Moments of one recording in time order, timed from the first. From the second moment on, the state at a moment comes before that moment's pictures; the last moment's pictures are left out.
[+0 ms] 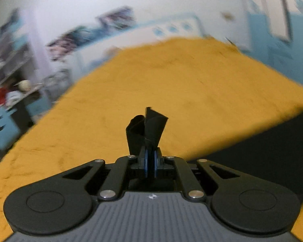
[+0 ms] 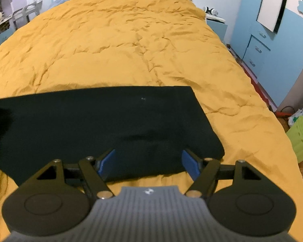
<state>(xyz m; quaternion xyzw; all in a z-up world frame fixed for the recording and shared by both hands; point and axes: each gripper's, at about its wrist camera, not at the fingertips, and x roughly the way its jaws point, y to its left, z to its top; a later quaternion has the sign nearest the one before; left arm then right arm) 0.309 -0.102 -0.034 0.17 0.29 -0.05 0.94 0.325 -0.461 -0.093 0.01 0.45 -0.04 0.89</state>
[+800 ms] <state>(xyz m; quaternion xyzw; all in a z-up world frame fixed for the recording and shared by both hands) 0.290 -0.085 -0.069 0.01 0.45 -0.18 0.87 0.322 -0.379 -0.077 -0.03 0.43 0.02 0.90</state>
